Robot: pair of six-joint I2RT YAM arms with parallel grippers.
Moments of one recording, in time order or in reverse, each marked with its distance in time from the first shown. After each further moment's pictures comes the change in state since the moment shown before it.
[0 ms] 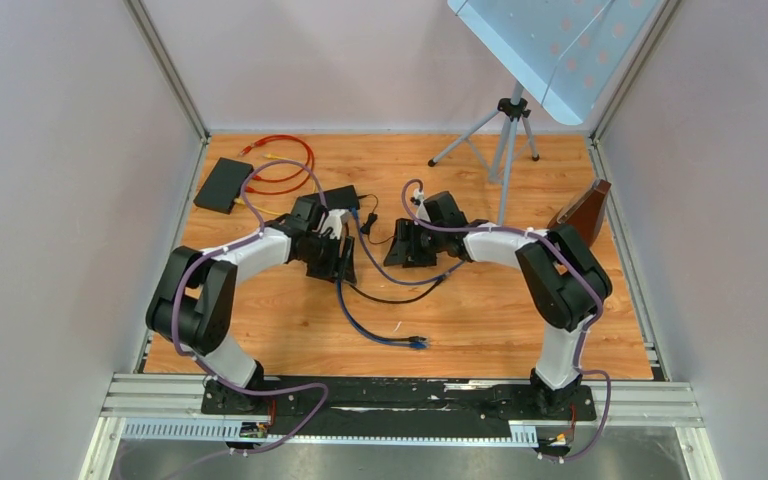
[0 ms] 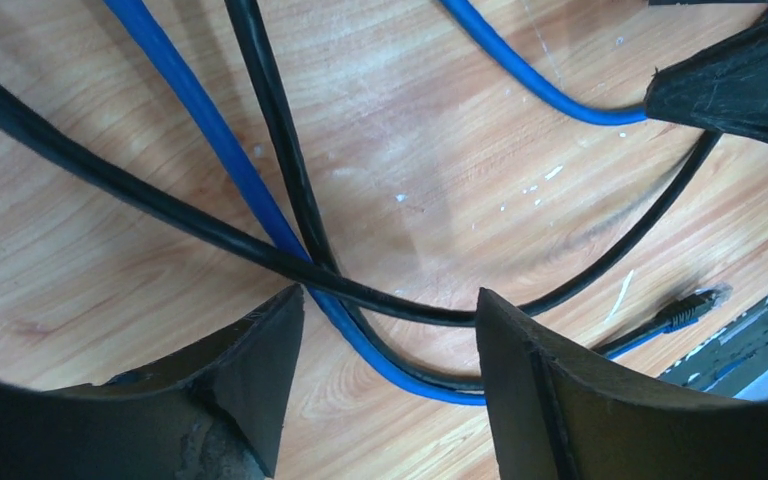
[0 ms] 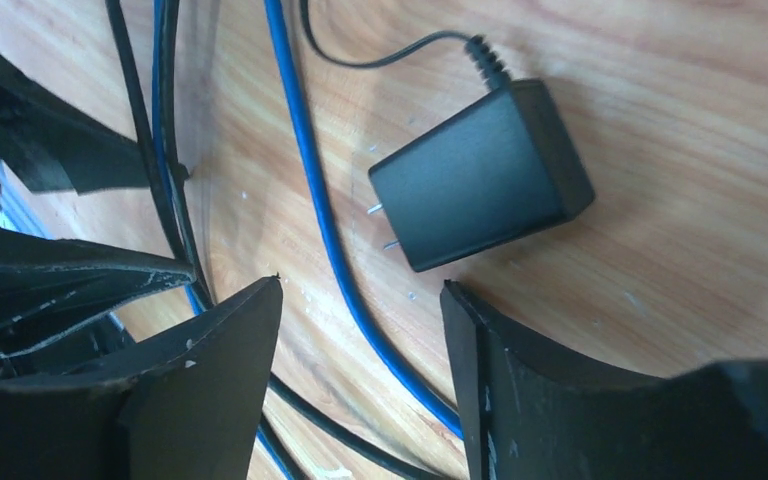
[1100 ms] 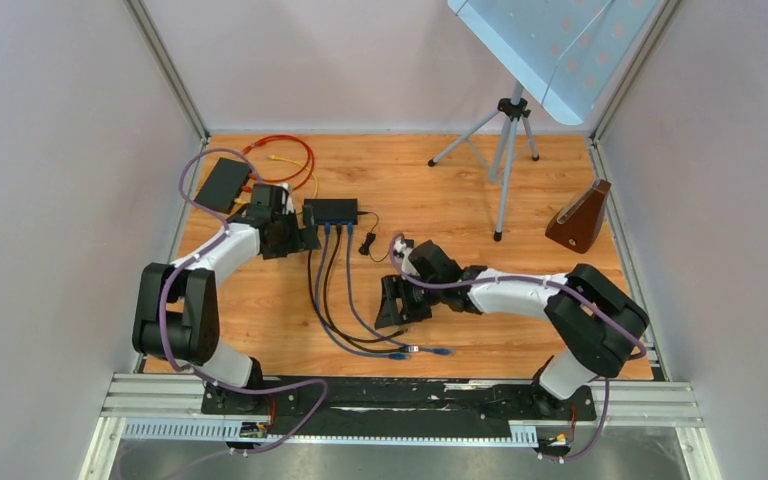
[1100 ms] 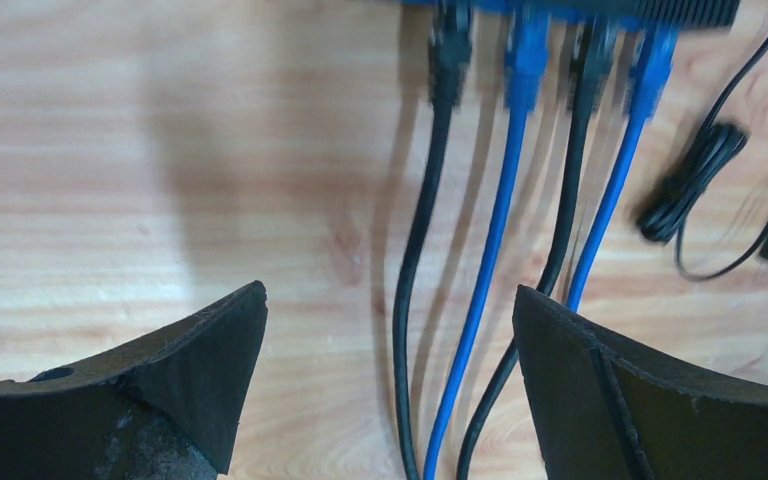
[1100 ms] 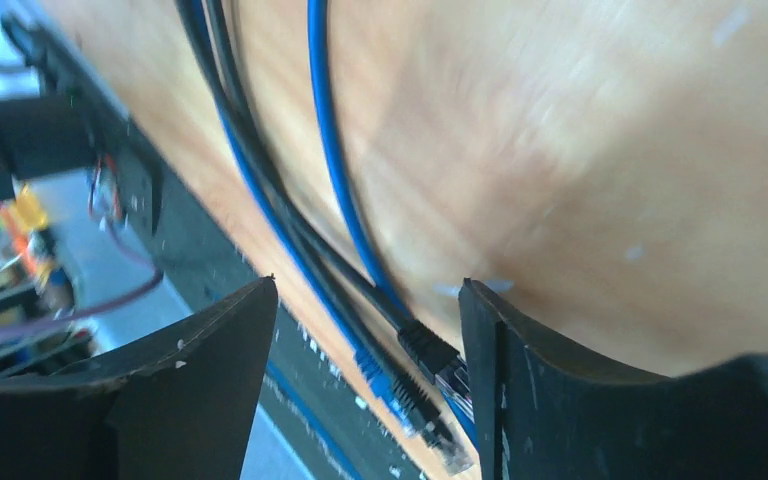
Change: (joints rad) left arm 0.202 -0.109 -0.002 0.013 -0.323 -0.163; right arm 0.291 -0.274 -0.370 0.087 -0.087 0.121
